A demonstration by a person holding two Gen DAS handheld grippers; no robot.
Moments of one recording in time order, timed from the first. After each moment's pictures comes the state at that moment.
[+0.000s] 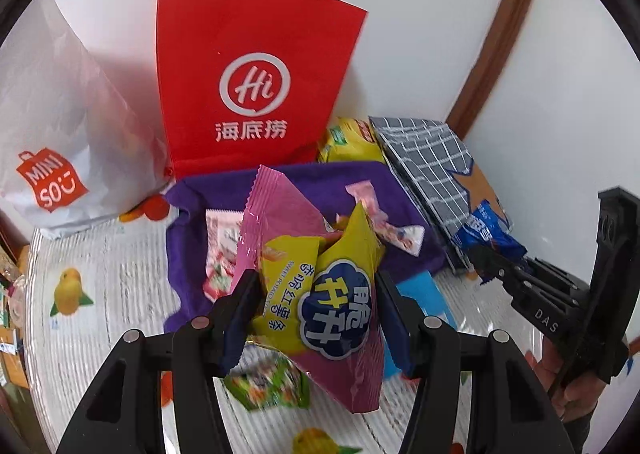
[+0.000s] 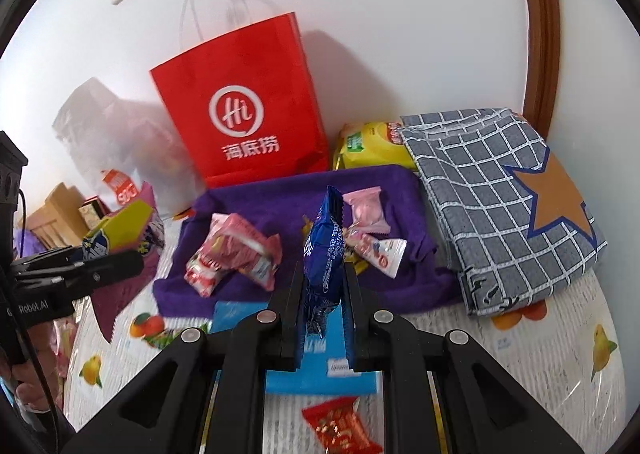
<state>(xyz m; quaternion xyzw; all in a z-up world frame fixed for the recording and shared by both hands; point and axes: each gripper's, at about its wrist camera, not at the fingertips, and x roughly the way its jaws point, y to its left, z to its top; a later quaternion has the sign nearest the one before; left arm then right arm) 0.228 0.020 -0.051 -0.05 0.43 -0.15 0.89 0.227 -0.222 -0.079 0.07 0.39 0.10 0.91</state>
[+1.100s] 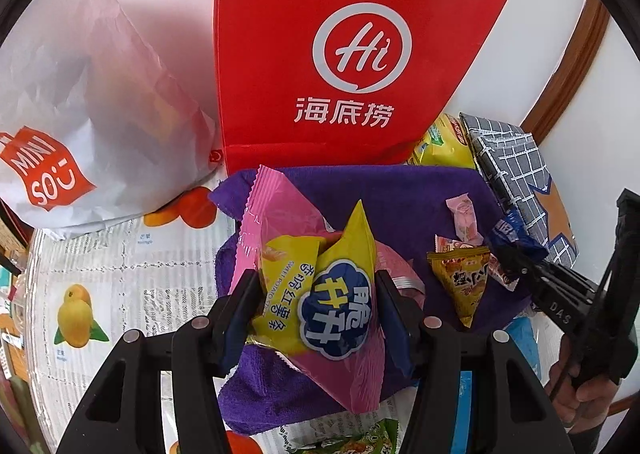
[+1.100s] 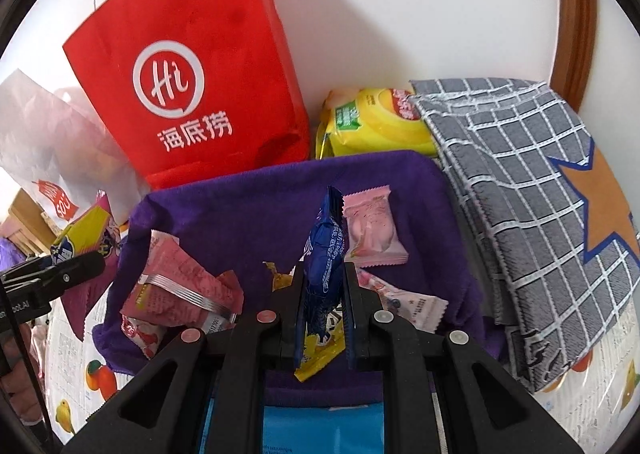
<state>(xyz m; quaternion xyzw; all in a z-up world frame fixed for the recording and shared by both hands) 0.316 0.062 -0.113 -0.06 0.47 -0.08 0.88 0.334 -0.193 -0.145 0.06 0.45 0.08 0.89</state>
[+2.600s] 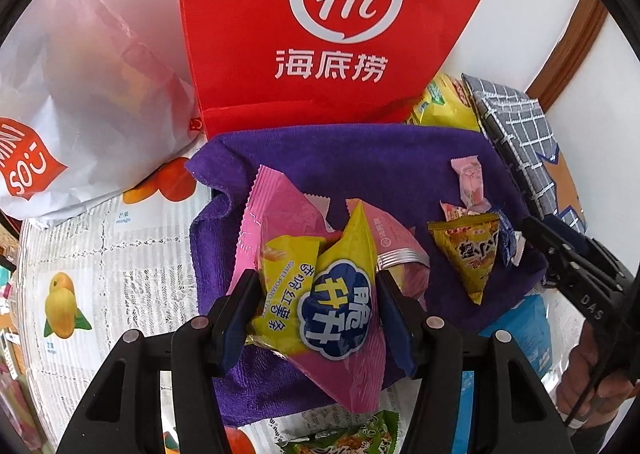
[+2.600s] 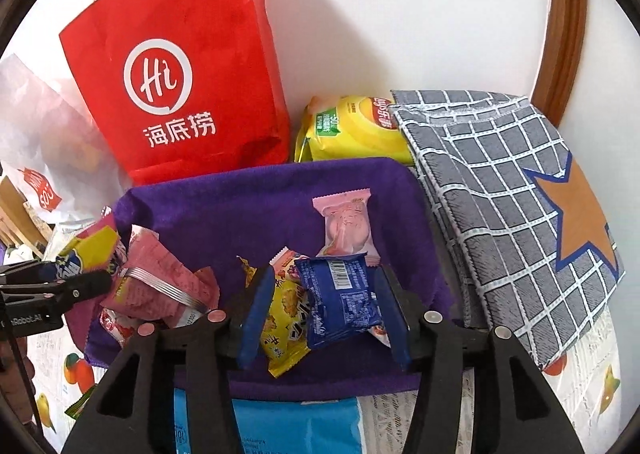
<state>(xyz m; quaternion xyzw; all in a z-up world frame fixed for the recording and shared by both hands) 0.327 0.044 -0.138 -0.03 0.52 -0.09 0.85 0.320 -0.201 -0.135 0.02 0.43 0.04 0.90</state>
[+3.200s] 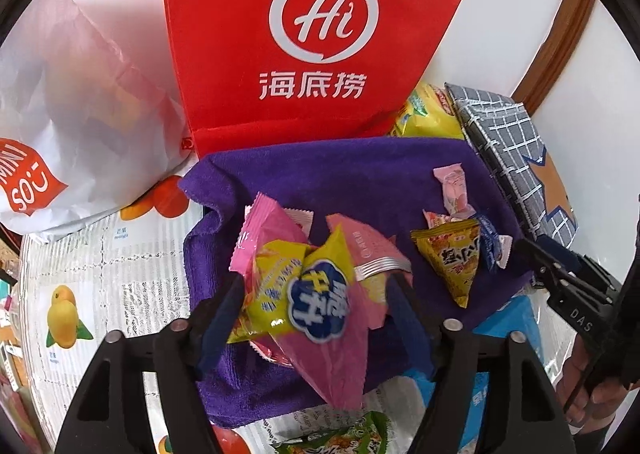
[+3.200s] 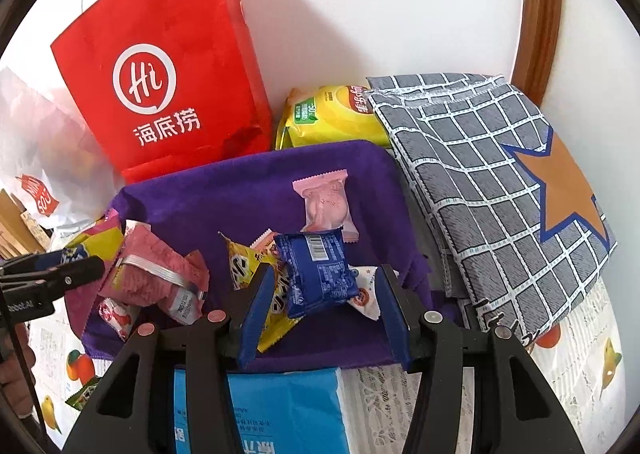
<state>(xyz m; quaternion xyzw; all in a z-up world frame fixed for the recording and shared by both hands) 0.322 0.040 -0.122 -0.03 0.50 -0.10 0.86 0.306 -0.213 -0.136 0.04 0.44 0.02 0.89</state>
